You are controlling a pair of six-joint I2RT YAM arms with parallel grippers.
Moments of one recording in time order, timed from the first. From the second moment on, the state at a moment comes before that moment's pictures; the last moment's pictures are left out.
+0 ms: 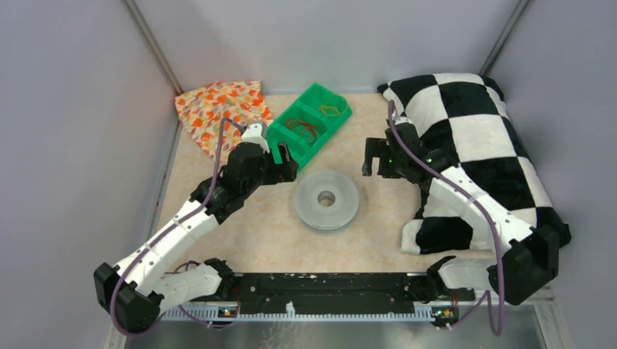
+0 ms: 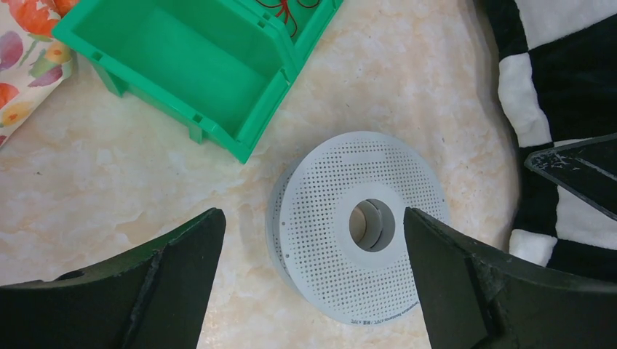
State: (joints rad) left arm -0.63 1.03 0.96 -0.42 -0.21 -0.55; right arm 0.53 1.27 1.10 -0.65 0.17 0.47
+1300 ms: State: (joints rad) left arm -0.45 0.94 0.93 -0.64 -0.12 -0.55; right arm 0.53 1.24 0.56 0.00 -0.29 0.87
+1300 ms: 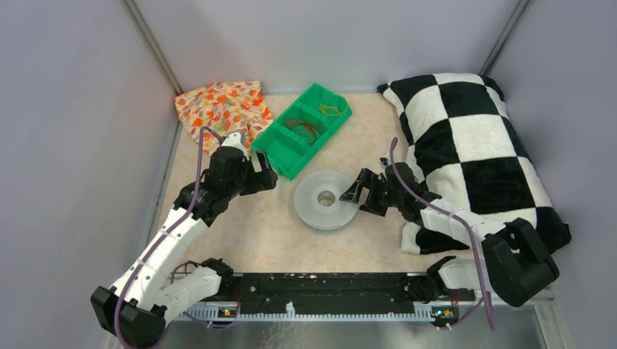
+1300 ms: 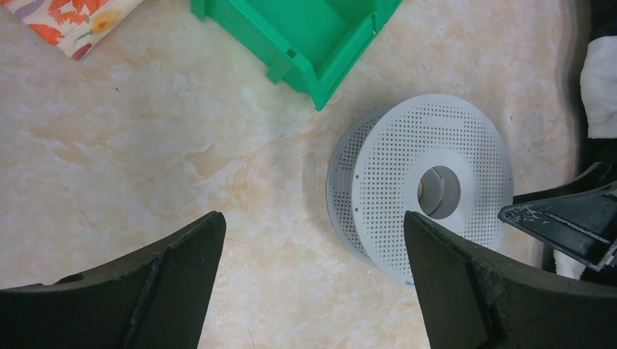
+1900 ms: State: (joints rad) left arm -0.45 0.94 0.93 -0.62 -0.09 -0.55; right arm 0.53 1.37 0.46 0.33 -0.40 1.07
